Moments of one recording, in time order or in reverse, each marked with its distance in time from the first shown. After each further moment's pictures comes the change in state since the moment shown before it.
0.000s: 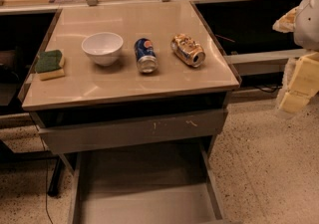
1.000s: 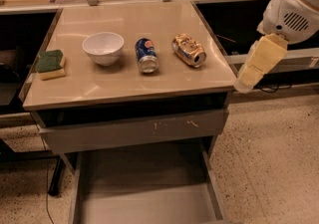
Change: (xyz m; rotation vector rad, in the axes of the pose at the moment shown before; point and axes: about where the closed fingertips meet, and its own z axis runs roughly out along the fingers) arm -0.025 -0.042 0.039 -0.075 -0.077 0.260
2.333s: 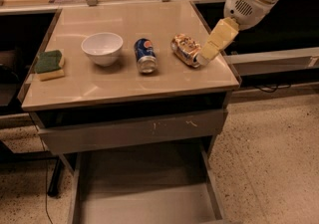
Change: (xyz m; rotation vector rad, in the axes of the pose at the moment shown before) arm -0.068 -0.060 0.060 -0.077 -0.050 0.154
